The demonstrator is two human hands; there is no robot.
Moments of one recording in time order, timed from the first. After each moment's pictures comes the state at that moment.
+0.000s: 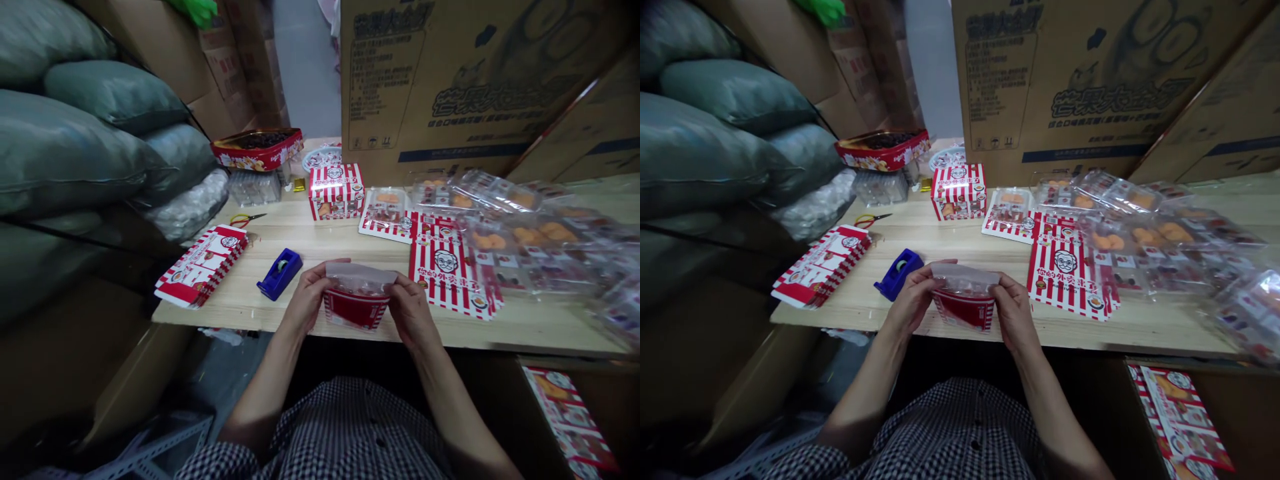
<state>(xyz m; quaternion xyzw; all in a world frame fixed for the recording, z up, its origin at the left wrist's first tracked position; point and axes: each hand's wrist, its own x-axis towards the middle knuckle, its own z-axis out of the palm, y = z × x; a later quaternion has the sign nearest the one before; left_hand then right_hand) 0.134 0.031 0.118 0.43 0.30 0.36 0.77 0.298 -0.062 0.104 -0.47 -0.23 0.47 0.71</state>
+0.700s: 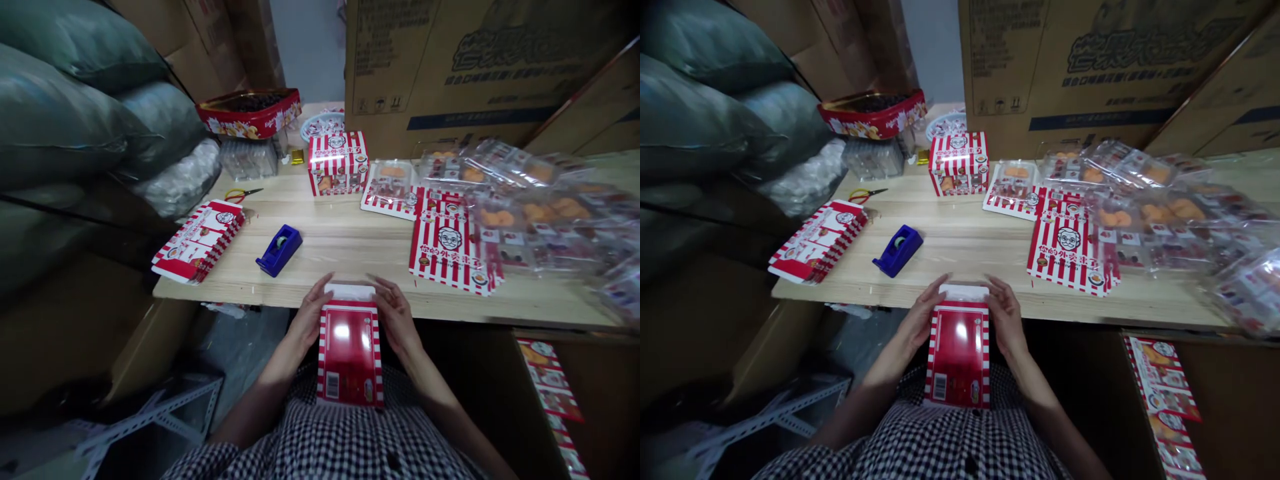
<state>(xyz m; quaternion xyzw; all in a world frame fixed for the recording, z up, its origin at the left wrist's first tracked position) 0.101 -0.030 0.044 0.26 0.39 0.30 0.83 0.271 -0.112 0.038 -0.53 -0.13 0.51 0.67</state>
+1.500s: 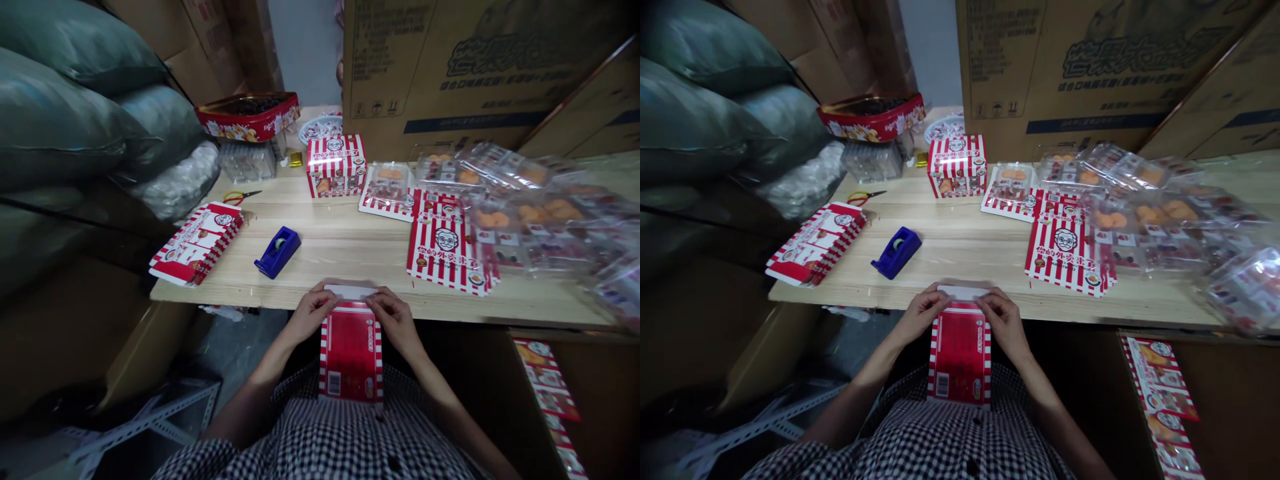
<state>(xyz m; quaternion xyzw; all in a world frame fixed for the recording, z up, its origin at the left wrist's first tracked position) 0.092 -0.012 0.051 0.67 0.33 0.27 0.62 0.286 -0.115 0.035 -0.60 -0.36 0.39 0.60</state>
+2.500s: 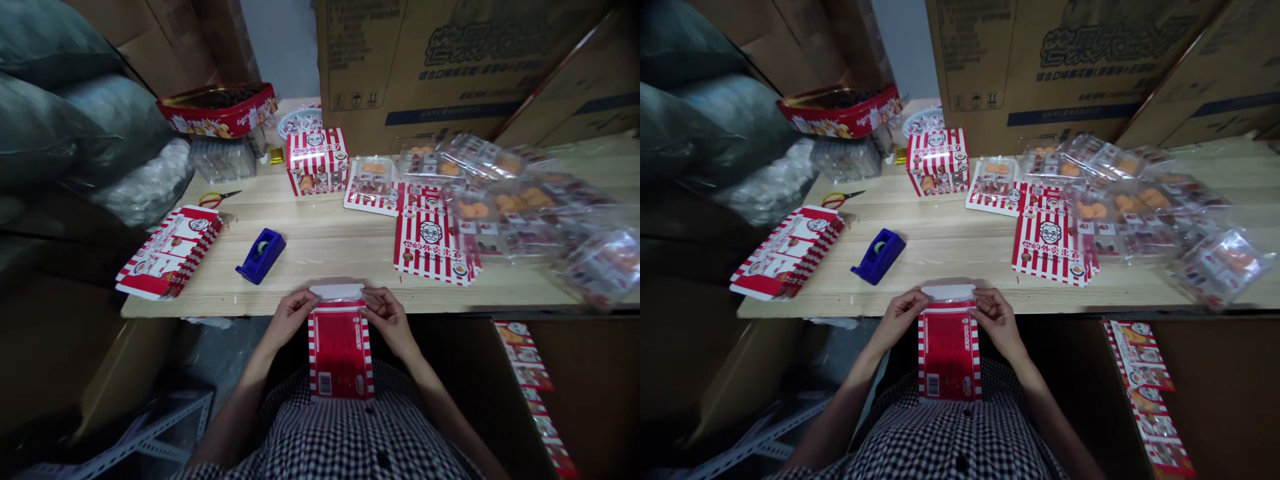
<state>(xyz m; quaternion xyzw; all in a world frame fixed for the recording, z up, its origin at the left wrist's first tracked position) 0.075 0.001 0.030 0.66 0.34 0.24 0.62 0.288 -0.127 0.014 -0.50 -0.26 0.49 0.67</state>
